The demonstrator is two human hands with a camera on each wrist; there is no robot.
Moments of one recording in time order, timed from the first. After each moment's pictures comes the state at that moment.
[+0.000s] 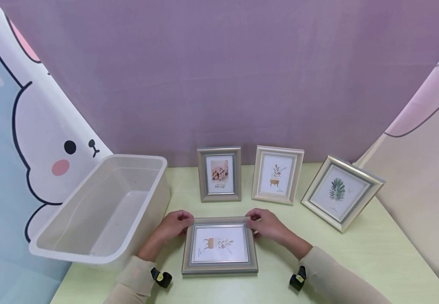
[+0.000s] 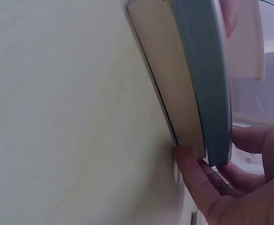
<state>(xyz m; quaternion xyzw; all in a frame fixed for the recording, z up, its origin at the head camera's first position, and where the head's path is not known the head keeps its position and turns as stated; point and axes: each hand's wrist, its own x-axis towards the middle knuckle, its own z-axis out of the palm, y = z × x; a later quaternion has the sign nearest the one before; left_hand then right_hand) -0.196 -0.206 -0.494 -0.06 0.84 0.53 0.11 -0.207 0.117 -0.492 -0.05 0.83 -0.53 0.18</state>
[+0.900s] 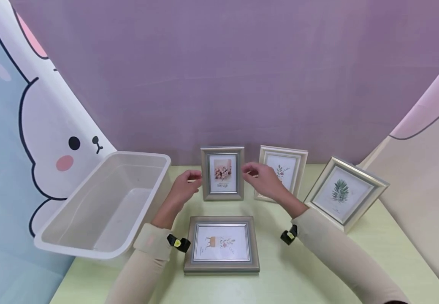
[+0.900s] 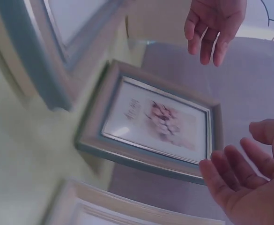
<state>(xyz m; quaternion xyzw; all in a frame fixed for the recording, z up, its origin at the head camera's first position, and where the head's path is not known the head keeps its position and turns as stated) -0.252 -0.171 -0.407 -0.04 0.80 0.59 0.03 -0.279 0.103 -0.394 -0.21 0.88 -0.42 -0.01</state>
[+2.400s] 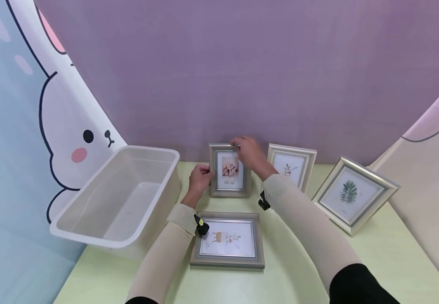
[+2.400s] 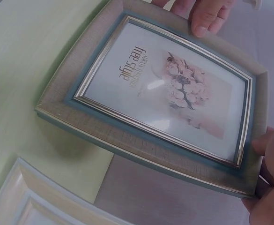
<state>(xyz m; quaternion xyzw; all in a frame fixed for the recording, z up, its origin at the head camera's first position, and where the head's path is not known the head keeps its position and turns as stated) -0.316 -0.151 -0.472 -0.14 0.79 0.59 -0.07 -0.362 0.041 -0.376 -0.23 0.94 -0.23 -0.10</state>
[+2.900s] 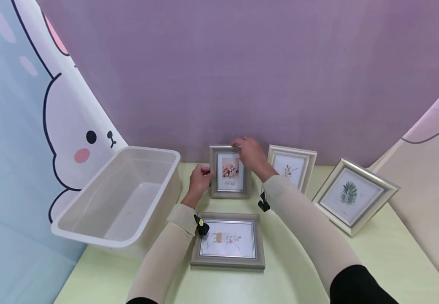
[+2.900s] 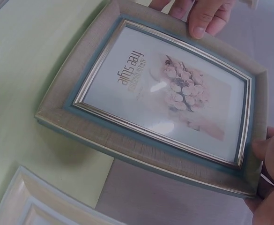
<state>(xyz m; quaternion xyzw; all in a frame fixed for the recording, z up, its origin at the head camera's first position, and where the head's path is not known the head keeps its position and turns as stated) -0.318 -0.146 -0.470 -0.13 0.80 0.58 -0.05 -0.363 0.047 -0.378 -0.22 0.94 -0.23 -0.11</state>
